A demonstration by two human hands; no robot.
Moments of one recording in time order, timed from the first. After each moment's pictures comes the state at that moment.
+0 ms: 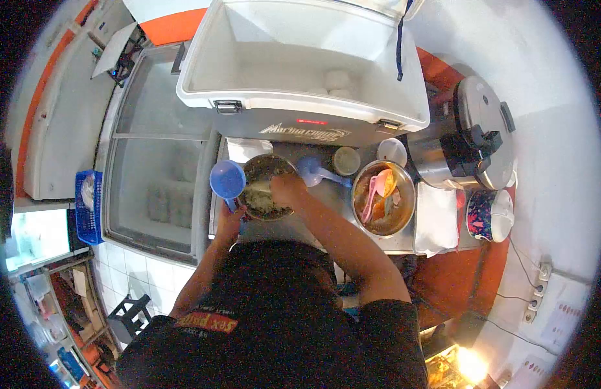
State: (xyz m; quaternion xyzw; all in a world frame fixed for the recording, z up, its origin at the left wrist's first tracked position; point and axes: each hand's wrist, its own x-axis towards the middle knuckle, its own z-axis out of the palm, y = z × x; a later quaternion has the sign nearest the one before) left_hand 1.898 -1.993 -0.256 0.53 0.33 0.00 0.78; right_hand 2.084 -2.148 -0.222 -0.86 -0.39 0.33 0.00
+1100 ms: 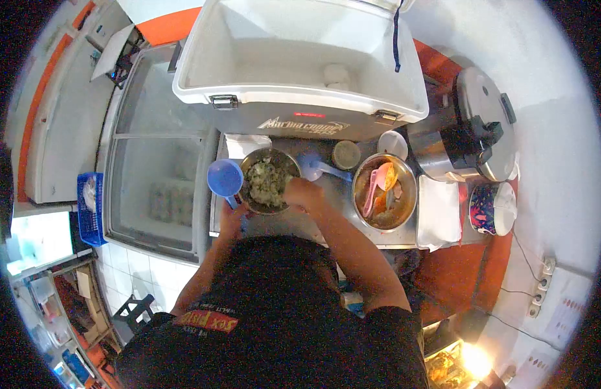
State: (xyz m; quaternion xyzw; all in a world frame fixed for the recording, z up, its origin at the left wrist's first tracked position) left_hand 1.897 -2.003 -0.252 0.50 0.28 0.04 0.82; right_hand 2.065 -2.172 -0.136 -0.88 -0.17 0.43 0.09
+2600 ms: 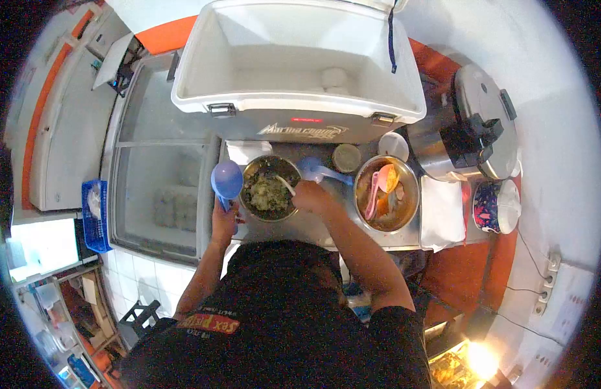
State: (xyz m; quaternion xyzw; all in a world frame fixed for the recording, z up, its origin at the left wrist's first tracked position) left_hand 1.903 -1.981 -0.218 0.60 0.34 0.04 0.72; right_hand 2.065 -2.206 -0.181 -0.87 -0.25 0.36 0.20
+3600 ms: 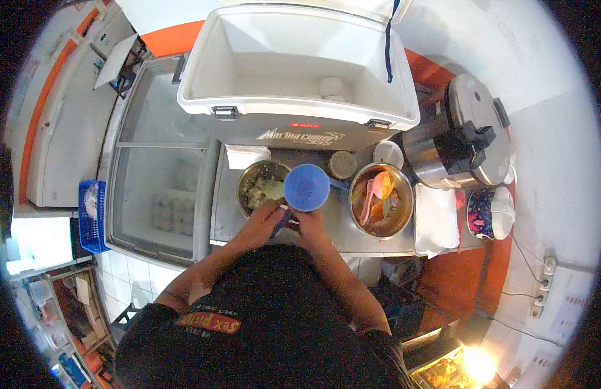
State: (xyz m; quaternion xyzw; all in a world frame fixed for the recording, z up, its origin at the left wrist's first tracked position) left_hand 1.939 -2.057 -0.152 0.79 0.02 0.00 0.61; right_hand 1.982 -2.208 -0.137 -0.55 0.18 0.30 0.76
